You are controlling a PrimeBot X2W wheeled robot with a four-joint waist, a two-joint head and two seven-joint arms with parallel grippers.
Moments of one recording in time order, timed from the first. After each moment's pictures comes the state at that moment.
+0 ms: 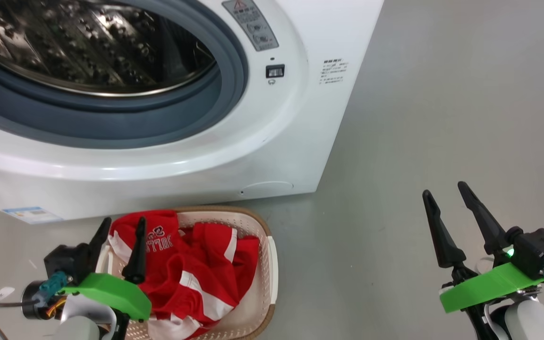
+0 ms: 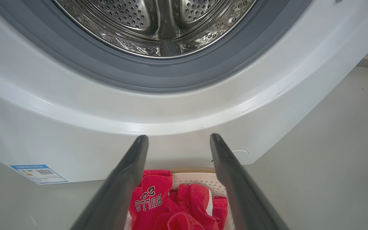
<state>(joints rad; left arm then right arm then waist) -0.38 0.11 -0.05 0.66 -0.29 -0.13 -0.26 -0.12 -0.16 0.08 0.17 0.38 0.12 -0.26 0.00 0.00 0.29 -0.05</state>
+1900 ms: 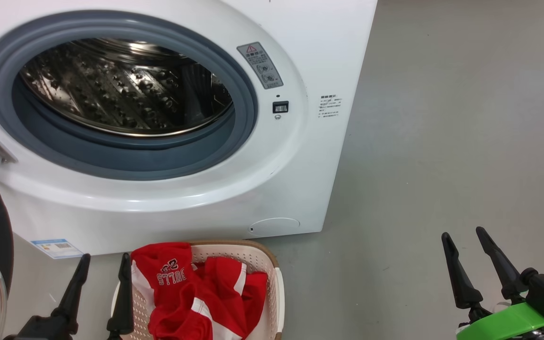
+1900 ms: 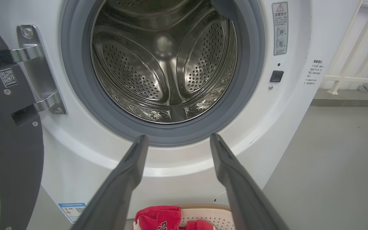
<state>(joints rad) 0.00 0.05 0.10 0.15 -0.16 -0.13 -0.26 0.04 -0.16 0.02 0.16 0.39 0.12 -0.26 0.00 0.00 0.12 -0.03</state>
